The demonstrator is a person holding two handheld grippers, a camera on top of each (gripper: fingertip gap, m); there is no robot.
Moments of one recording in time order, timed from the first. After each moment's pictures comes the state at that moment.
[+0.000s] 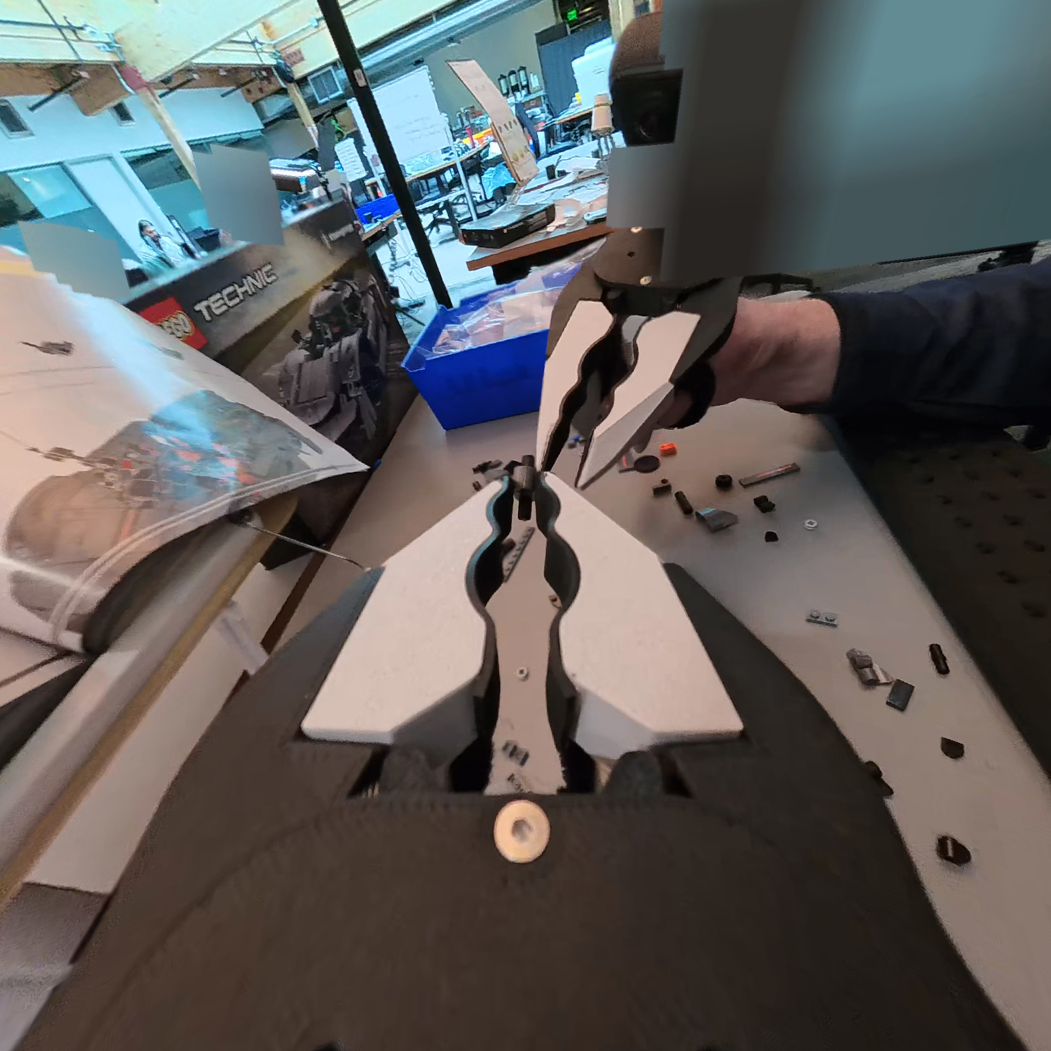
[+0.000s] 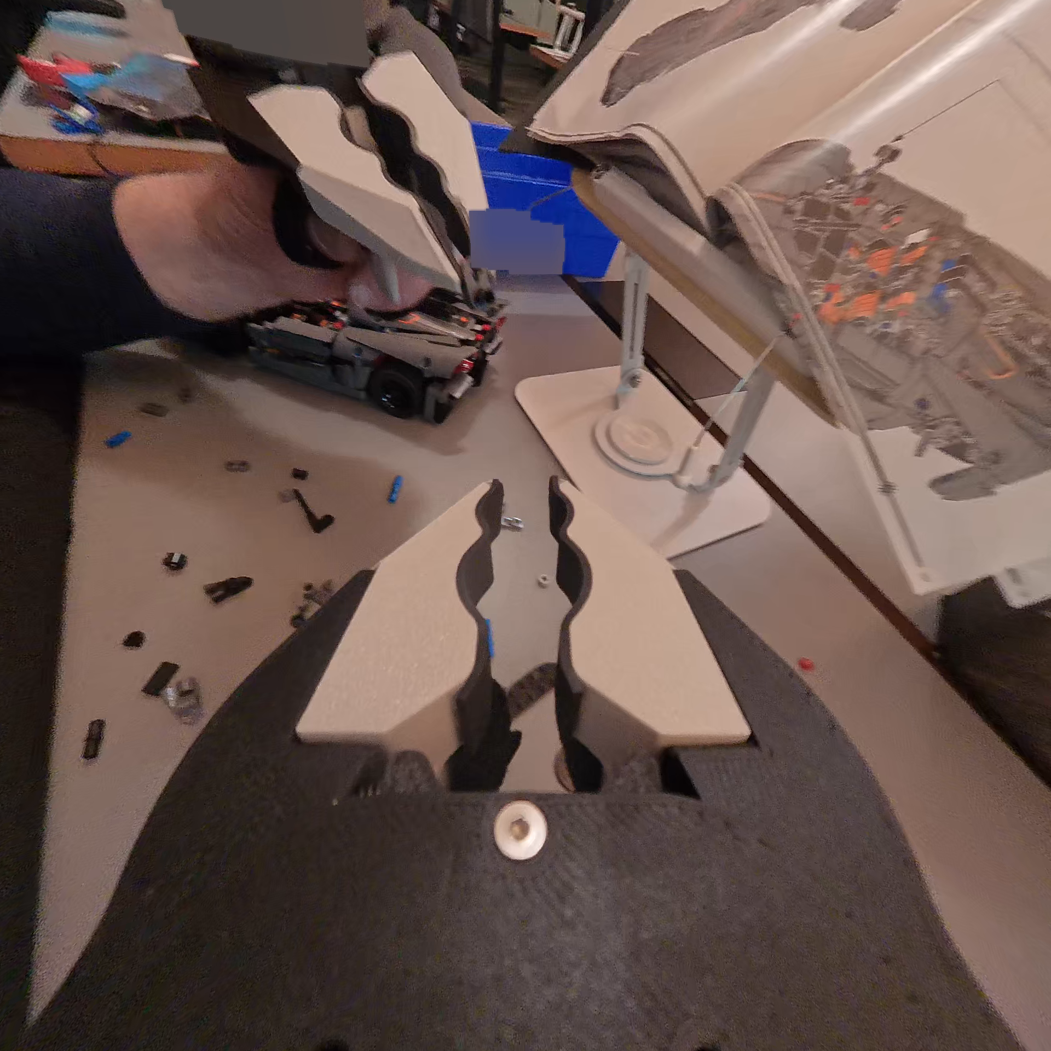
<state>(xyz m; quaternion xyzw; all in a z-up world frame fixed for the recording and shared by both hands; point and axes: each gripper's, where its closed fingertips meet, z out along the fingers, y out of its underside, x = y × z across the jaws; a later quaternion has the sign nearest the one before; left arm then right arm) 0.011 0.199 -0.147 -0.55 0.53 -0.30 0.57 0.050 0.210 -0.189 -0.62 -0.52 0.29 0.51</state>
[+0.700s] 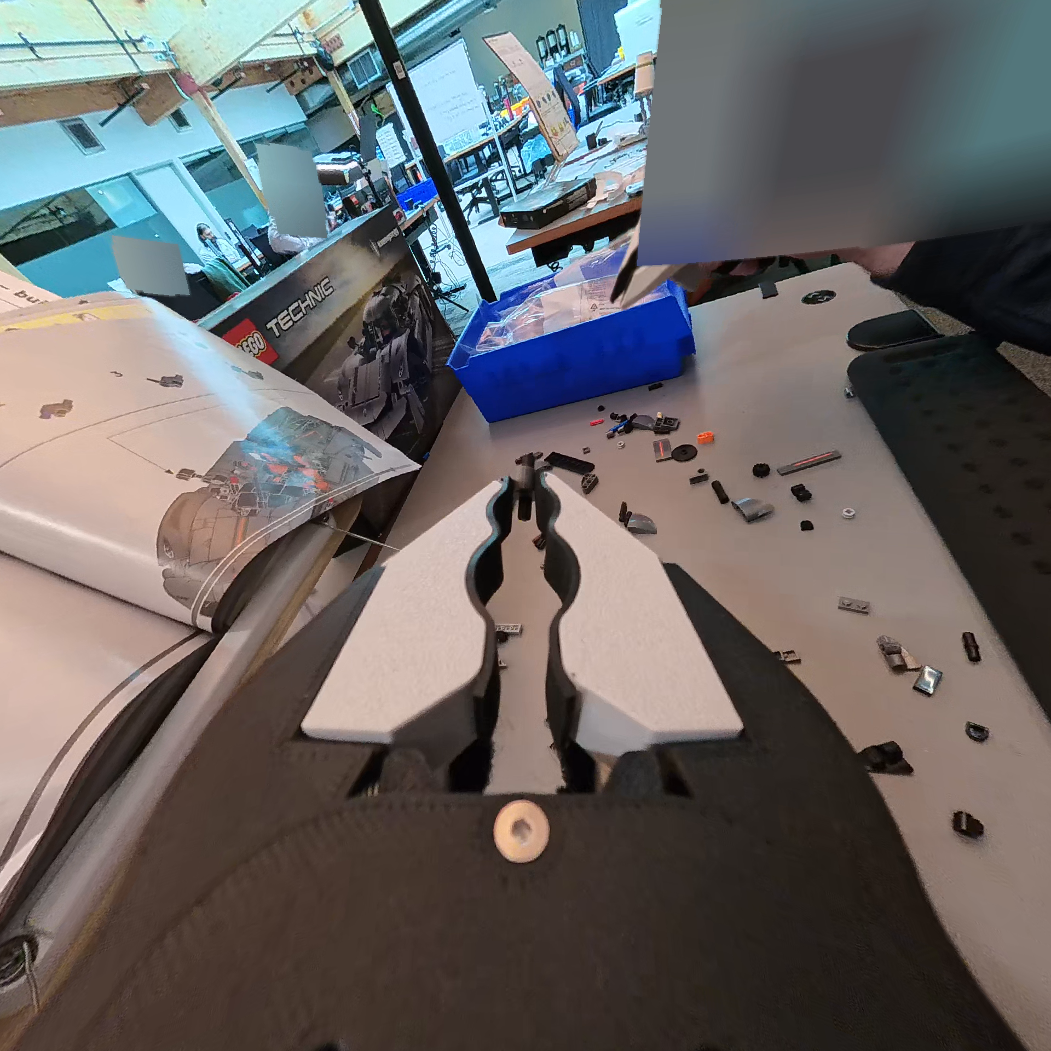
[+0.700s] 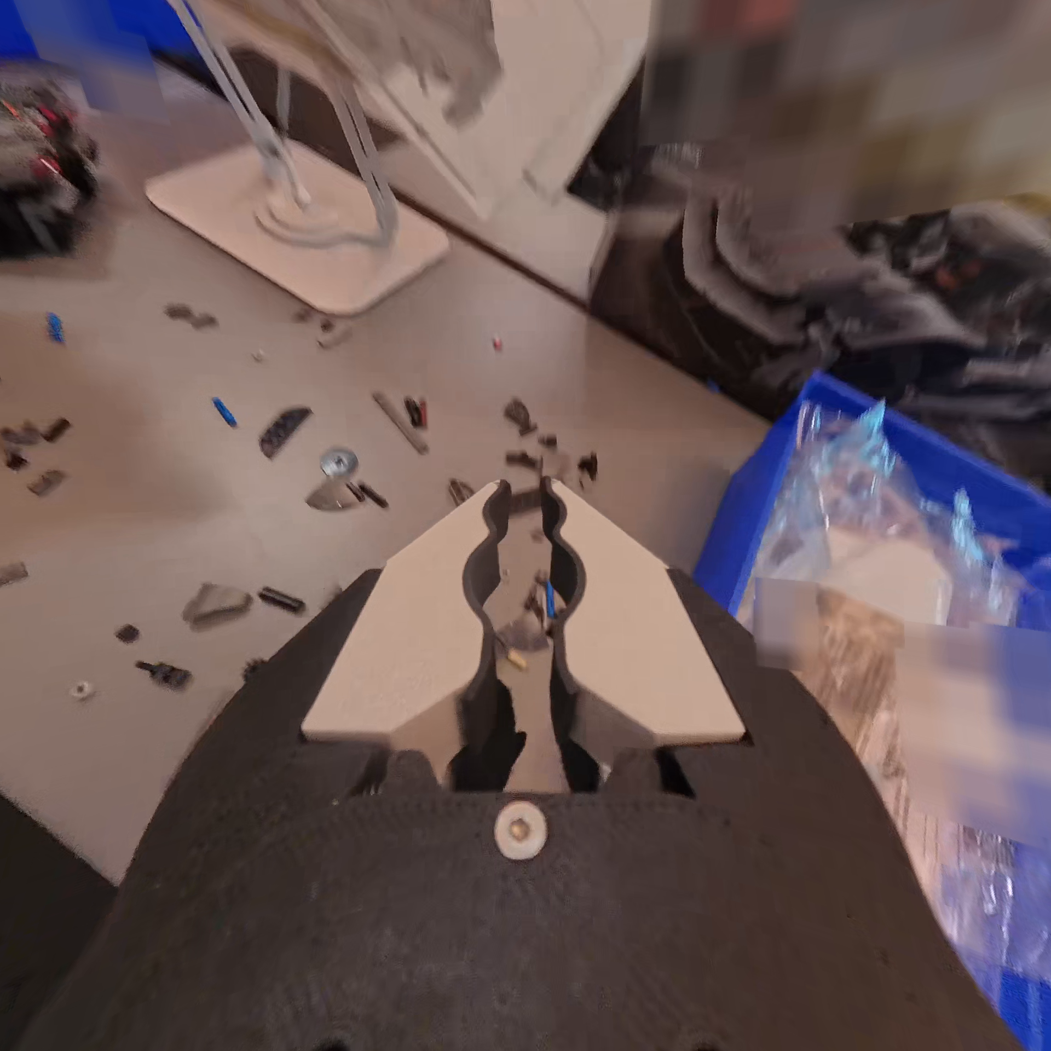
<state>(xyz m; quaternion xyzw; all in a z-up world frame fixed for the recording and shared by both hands) -0.006 0.200 -0.125 -0.55 0.54 -0.25 0.59 0.268 0.240 -0.187 -0.78 -0.35 0.10 0.51</state>
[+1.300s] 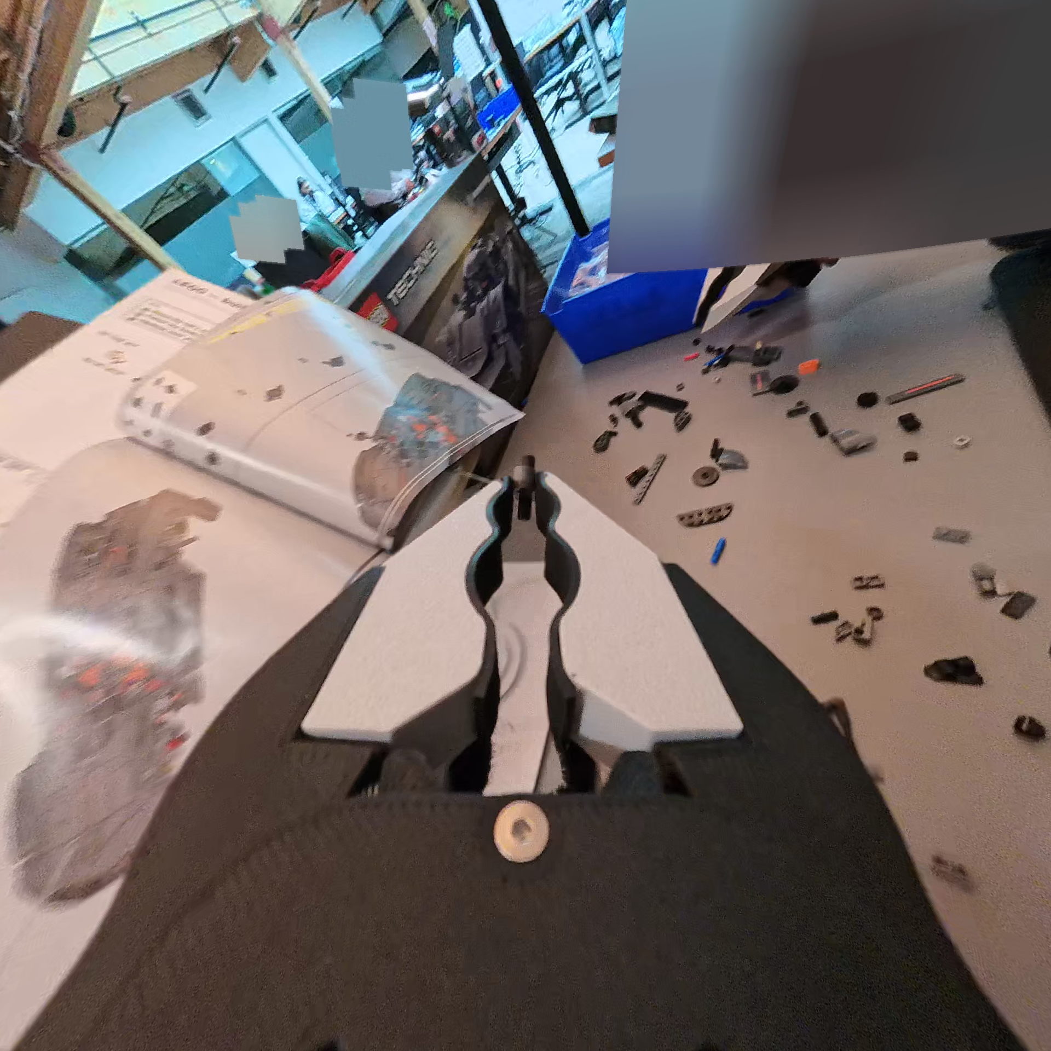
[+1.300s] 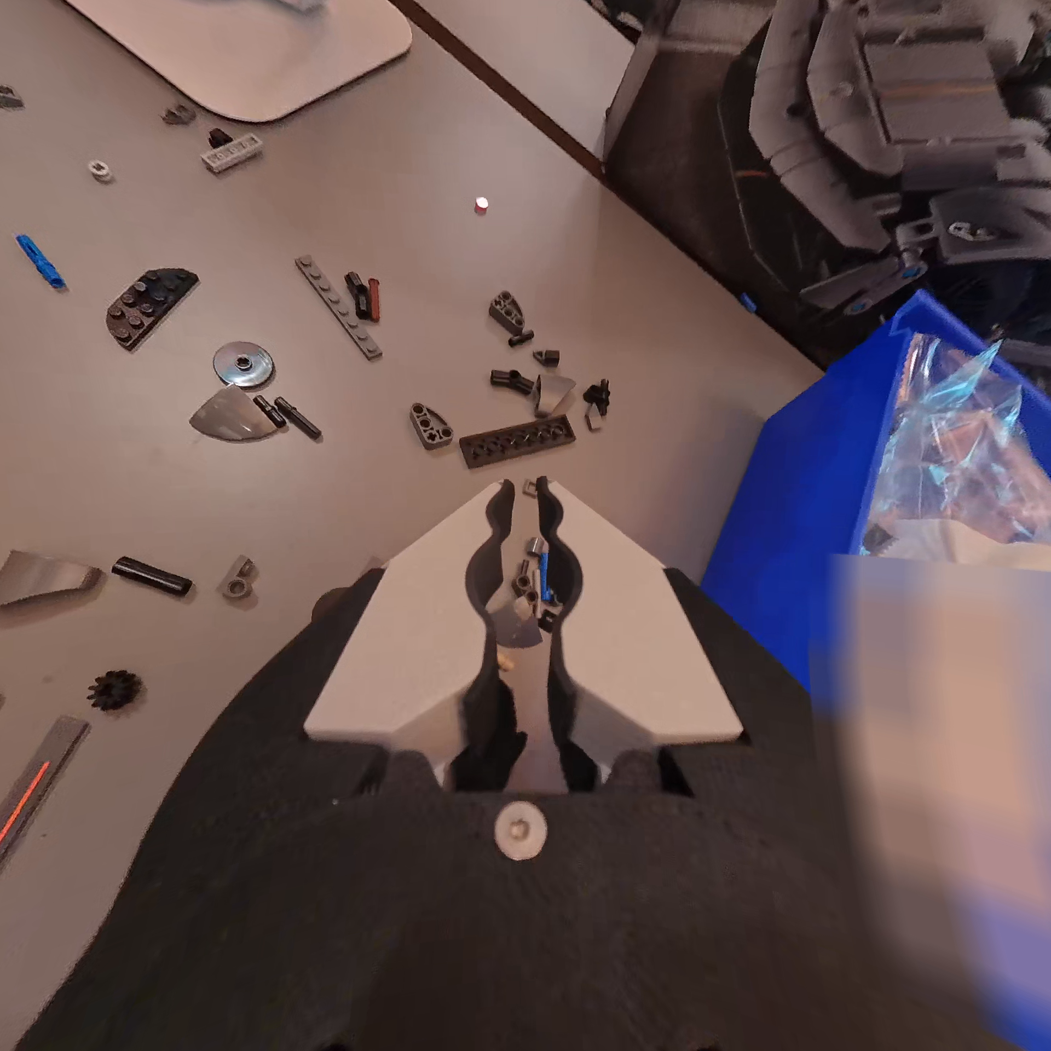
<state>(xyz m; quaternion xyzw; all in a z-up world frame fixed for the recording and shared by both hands) -0.062 0.203 -0.090 -0.58 0.54 -0.12 0.61 0.265 0.268 -0.267 -0.81 -0.37 0.02 0.44</state>
